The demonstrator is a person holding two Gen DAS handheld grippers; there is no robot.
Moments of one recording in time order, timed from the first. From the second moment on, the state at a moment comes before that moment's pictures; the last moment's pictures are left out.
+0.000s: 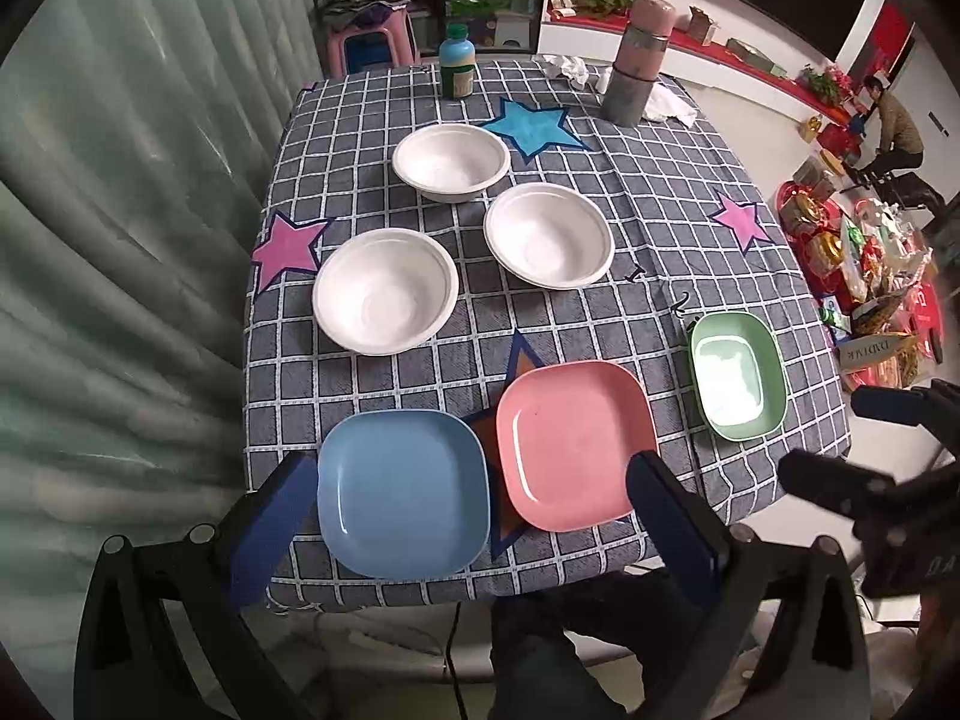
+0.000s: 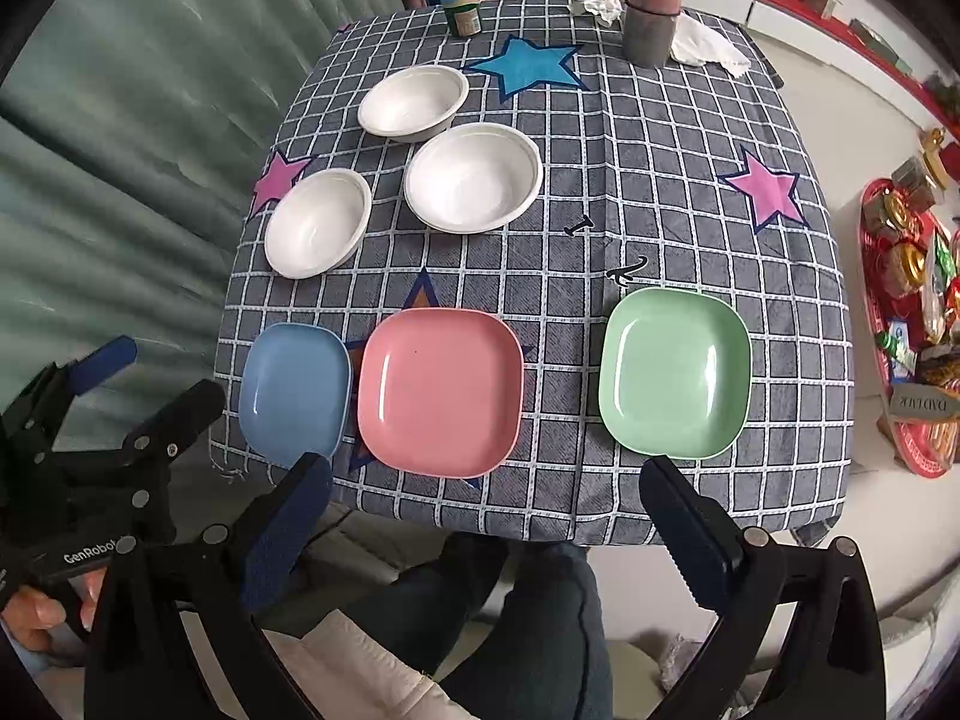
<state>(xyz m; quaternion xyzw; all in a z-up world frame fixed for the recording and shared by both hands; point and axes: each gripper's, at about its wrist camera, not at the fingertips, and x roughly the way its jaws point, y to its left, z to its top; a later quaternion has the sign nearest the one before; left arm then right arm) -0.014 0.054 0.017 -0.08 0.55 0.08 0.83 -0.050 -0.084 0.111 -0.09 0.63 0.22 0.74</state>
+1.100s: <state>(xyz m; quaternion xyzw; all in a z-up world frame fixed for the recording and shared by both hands) 0.012 0.044 0.037 -0.05 0.55 0.06 0.83 -0.042 -0.101 0.135 -0.09 0.61 0.17 0.77</state>
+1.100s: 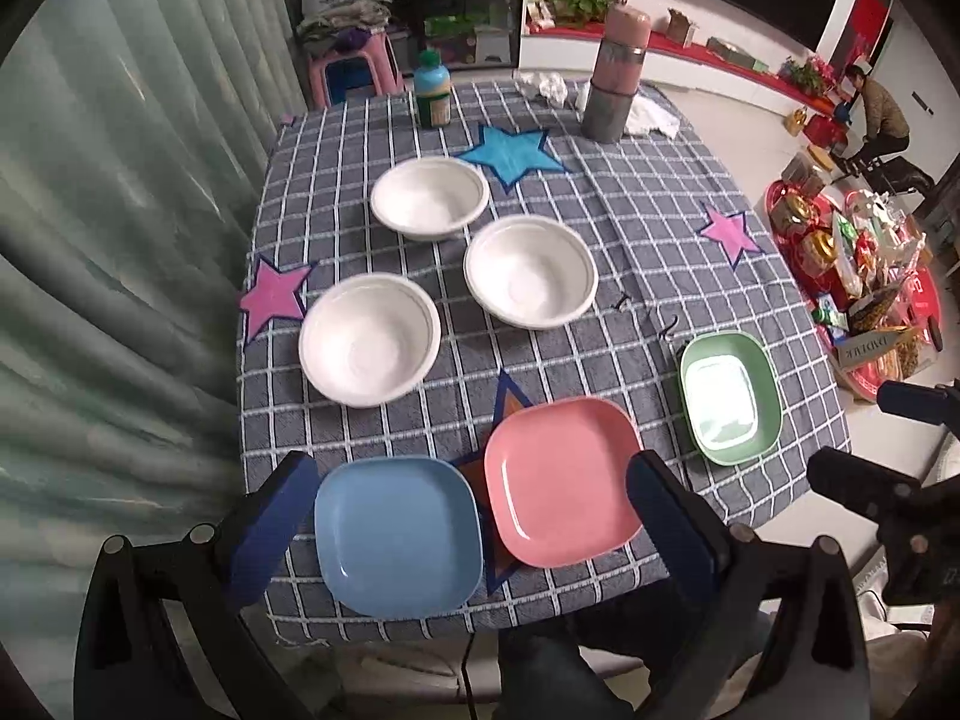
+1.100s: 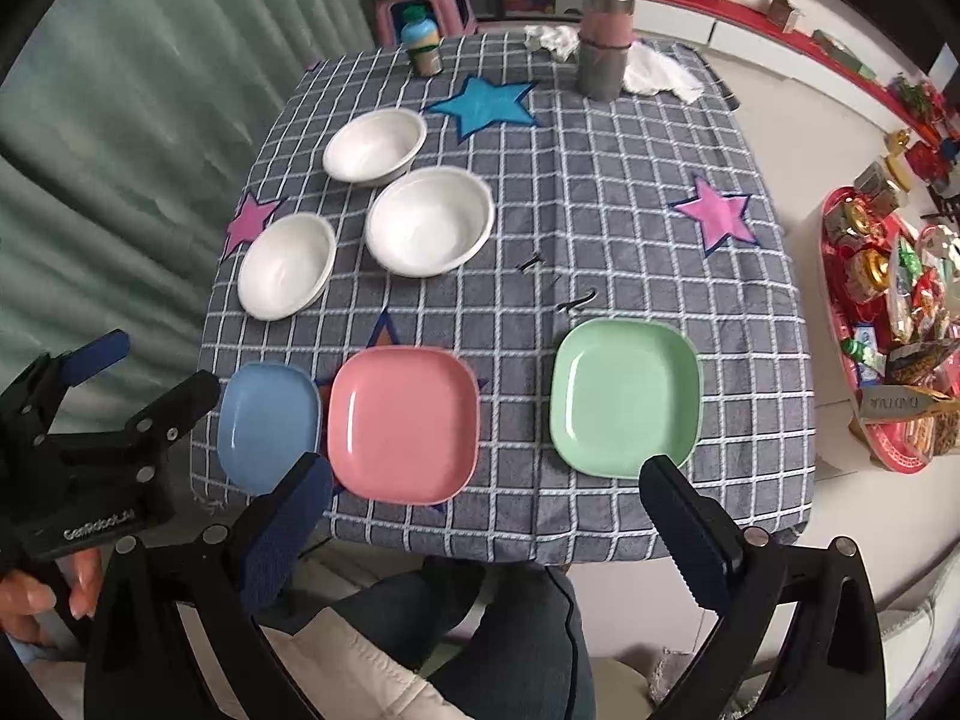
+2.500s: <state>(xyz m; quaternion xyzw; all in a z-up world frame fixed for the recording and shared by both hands) 0.010 0.061 -0.117 -0.08 0.71 0.12 0.69 -0.014 -0.084 -0.064 -0.03 0.75 0.18 0.63</state>
